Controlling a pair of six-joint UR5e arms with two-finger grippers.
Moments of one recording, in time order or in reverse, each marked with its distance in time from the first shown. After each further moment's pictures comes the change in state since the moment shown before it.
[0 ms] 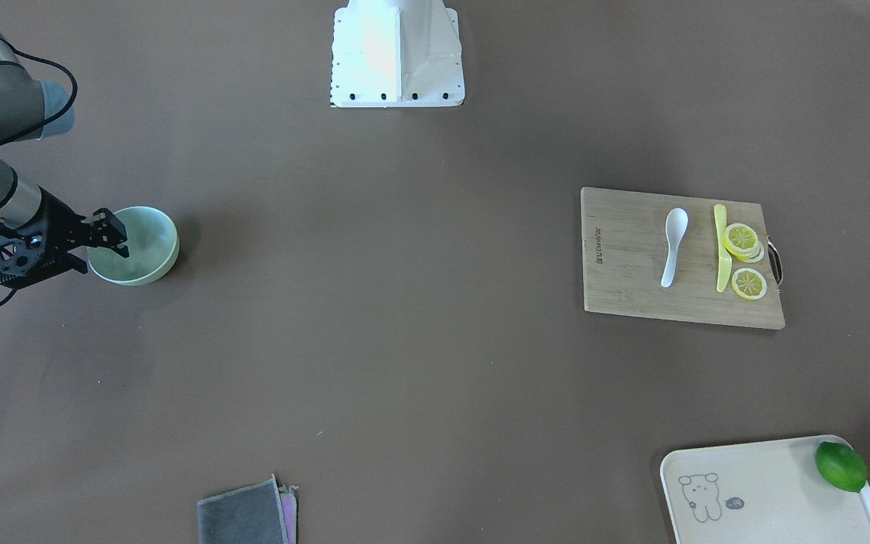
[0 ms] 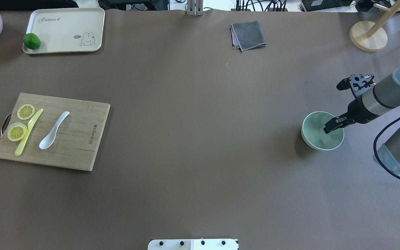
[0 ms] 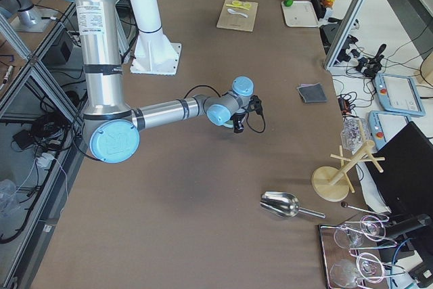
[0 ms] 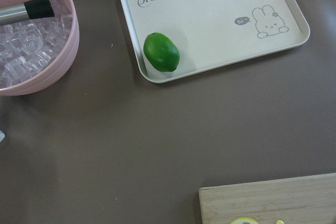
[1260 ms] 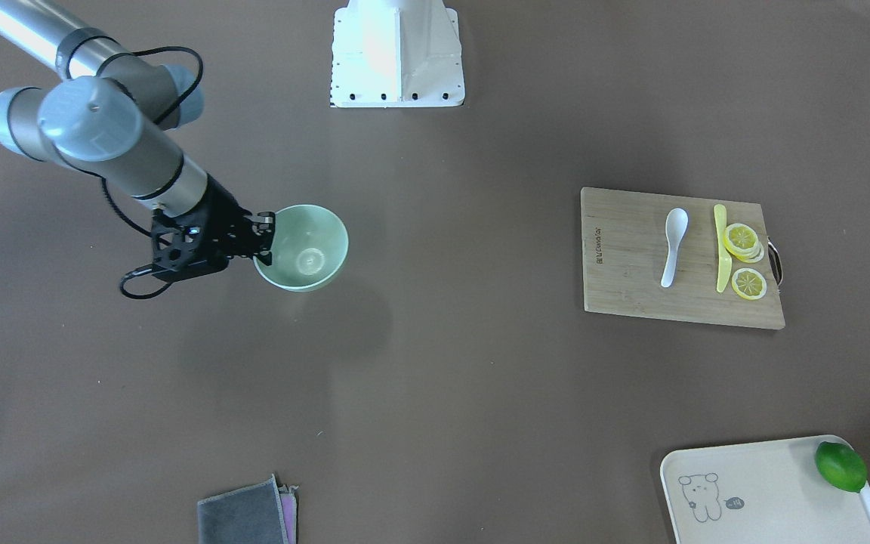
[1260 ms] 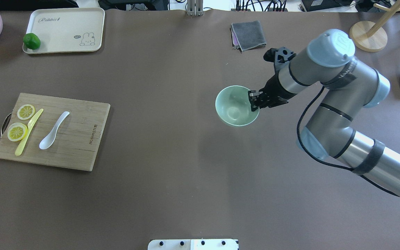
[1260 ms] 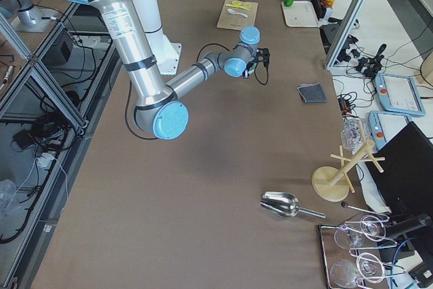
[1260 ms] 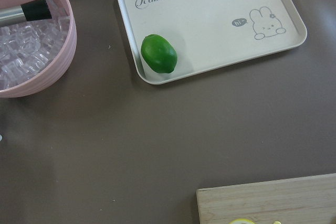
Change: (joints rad) left arm 0.001 -0.003 -0.001 0.000 -0.007 -0.001; right arm -0.165 0.443 -0.004 -0.141 -0.107 0.535
